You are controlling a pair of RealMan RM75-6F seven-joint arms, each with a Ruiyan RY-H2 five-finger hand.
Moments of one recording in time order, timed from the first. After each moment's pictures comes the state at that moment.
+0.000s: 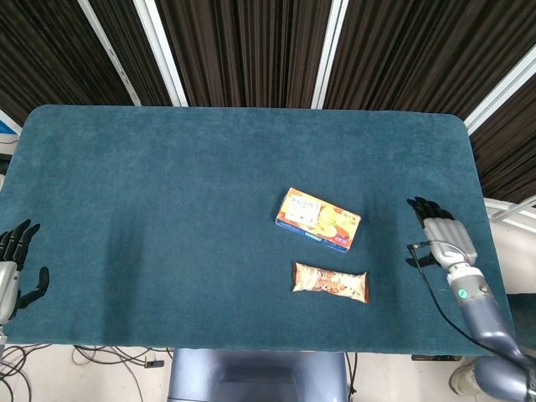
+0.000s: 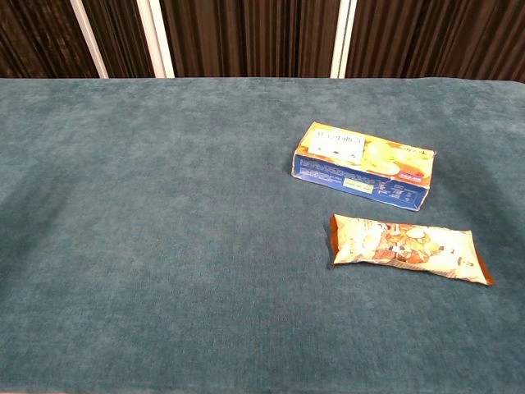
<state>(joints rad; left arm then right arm) -0.09 -1.10 -0.07 -1.69 1.43 1.47 -0.05 0.52 -1.05 0.23 -1.78 -0.86 0.93 -0.32</state>
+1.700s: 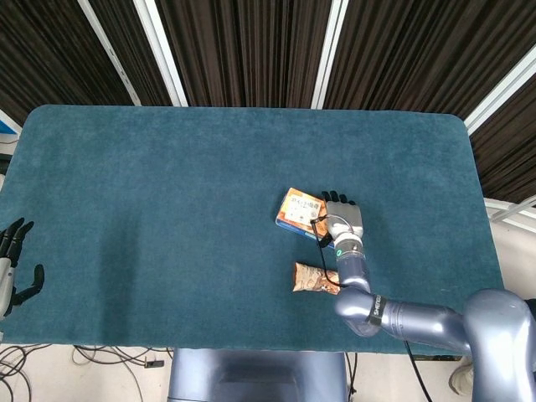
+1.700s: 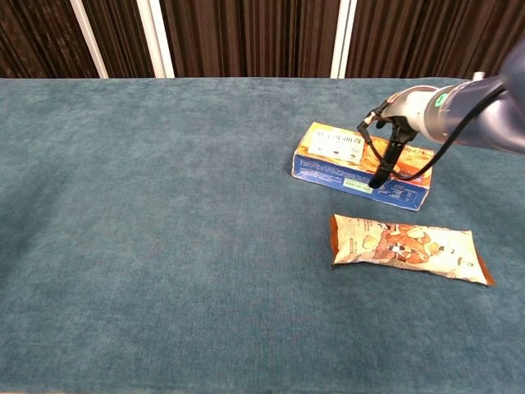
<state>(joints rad) -0.09 -1.08 -0.09 -1.71 1.37 1.43 -0.06 1.10 -1.60 0.29 -1.47 -0.02 1.10 -0.78</state>
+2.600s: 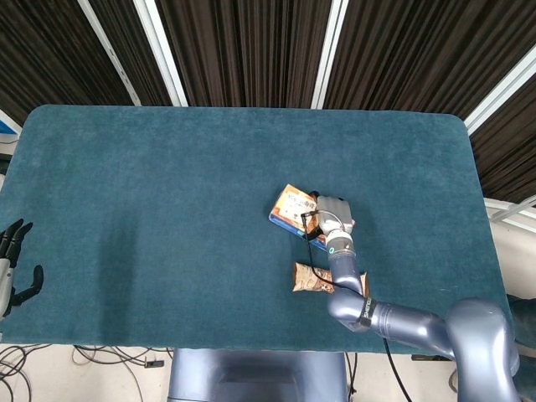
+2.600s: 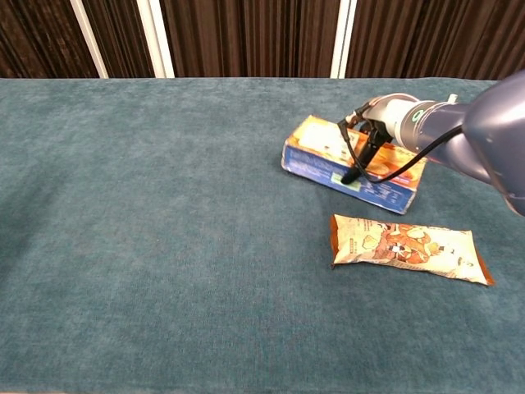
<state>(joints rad) -0.09 -1.08 -0.09 -1.71 1.36 1.43 -0.07 1.01 -1.72 0.34 -1.30 -0.29 1.02 -0.55</state>
